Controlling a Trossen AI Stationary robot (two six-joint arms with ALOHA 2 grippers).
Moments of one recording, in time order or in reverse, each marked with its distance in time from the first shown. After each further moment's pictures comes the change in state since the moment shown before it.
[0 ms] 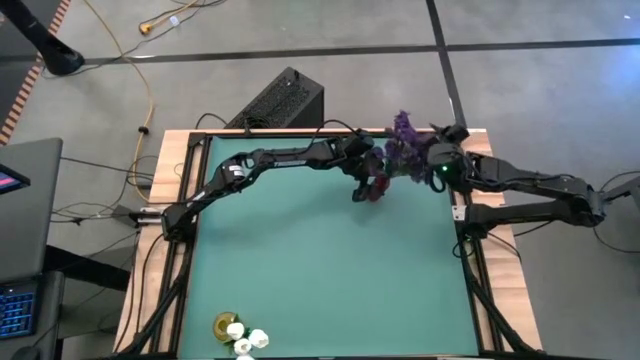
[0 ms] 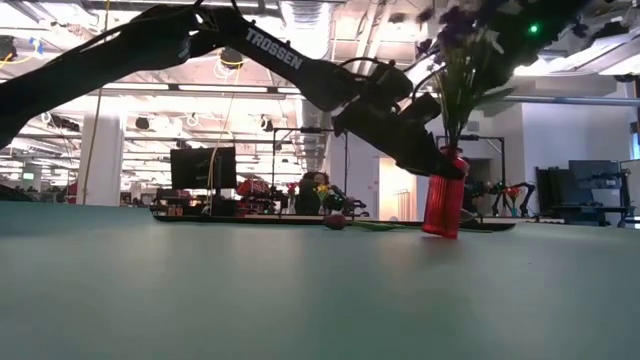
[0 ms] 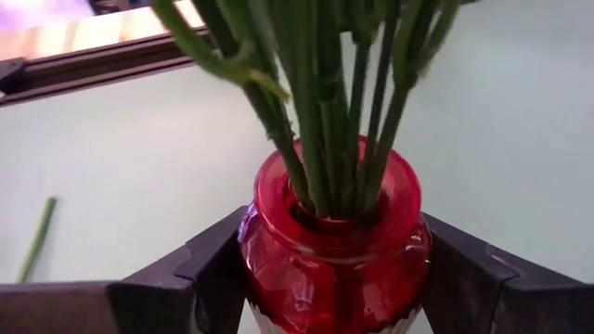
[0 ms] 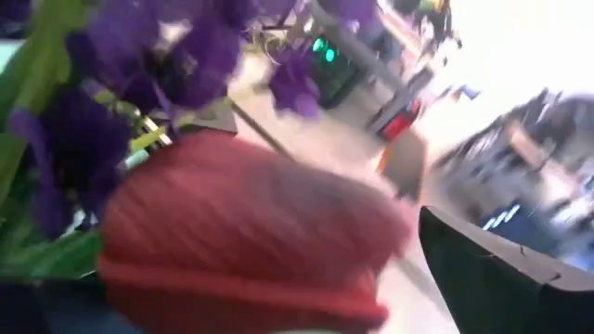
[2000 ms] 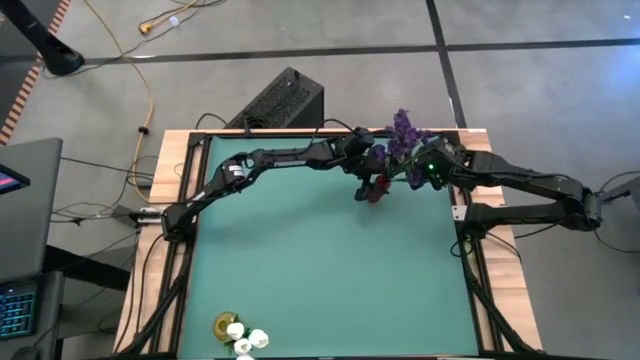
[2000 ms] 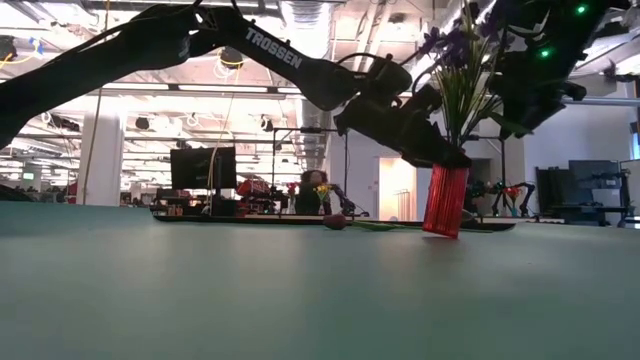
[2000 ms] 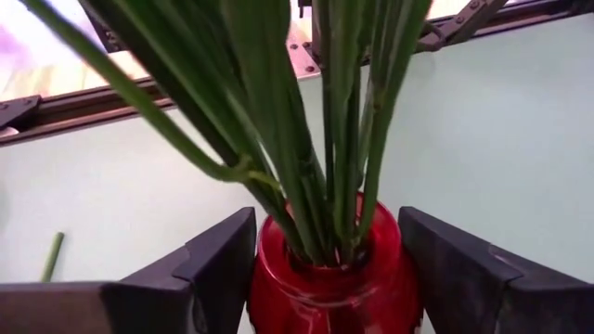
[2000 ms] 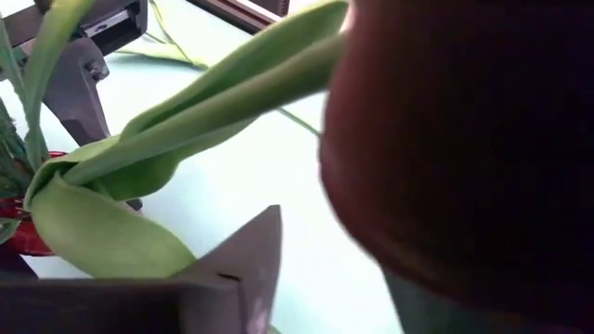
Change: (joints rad) left arm -0.004 -0.002 0.000 0.080 0.027 -0.045; right arm -0.135 0.060 0.000 -0.403 -0.395 0.623
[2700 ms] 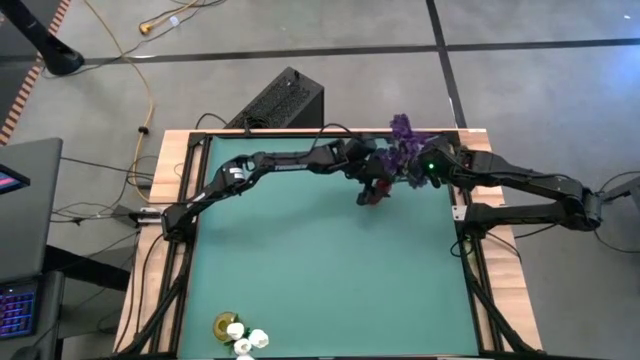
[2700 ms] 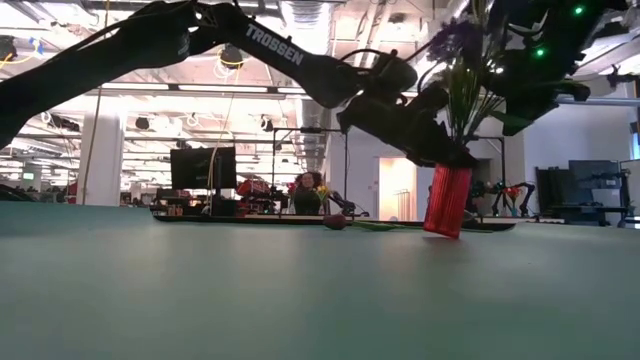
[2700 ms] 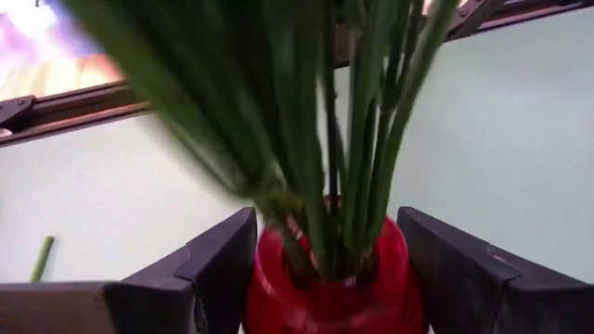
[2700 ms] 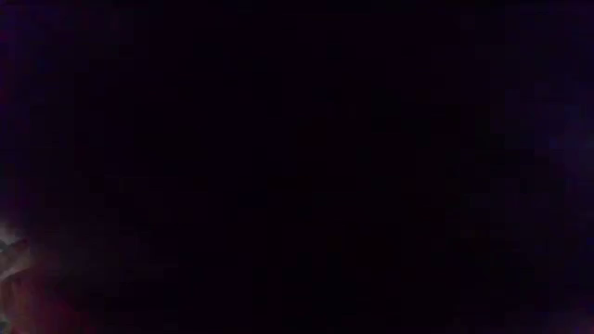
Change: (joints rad) left arm -0.031 0.000 0.000 -0.003 -0.051 -0.005; right arm 0.000 0.000 0.000 0.028 0.060 0.142
